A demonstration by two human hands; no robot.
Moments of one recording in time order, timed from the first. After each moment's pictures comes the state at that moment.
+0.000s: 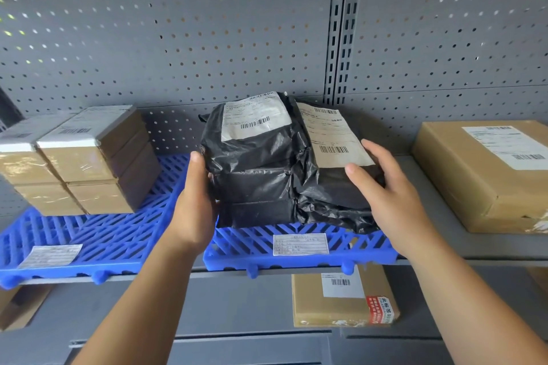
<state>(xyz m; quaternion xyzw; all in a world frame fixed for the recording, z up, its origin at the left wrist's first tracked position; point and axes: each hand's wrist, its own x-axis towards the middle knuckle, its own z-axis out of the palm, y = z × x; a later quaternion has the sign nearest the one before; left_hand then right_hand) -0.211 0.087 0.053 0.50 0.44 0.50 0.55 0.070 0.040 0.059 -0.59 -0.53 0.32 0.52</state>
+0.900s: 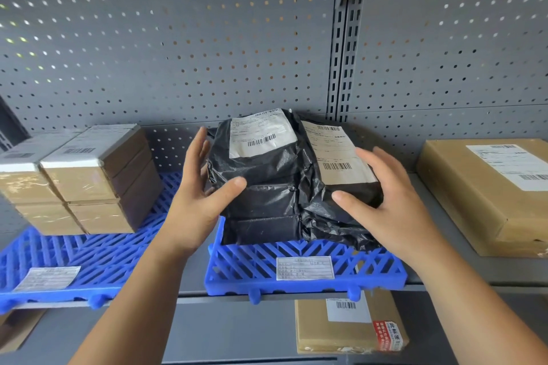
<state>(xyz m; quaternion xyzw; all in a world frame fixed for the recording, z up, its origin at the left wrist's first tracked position) -0.217 0.095 0.080 0.63 0.41 0.53 0.38 0.072 0.048 0.076 -0.63 -0.63 0.18 0.42</state>
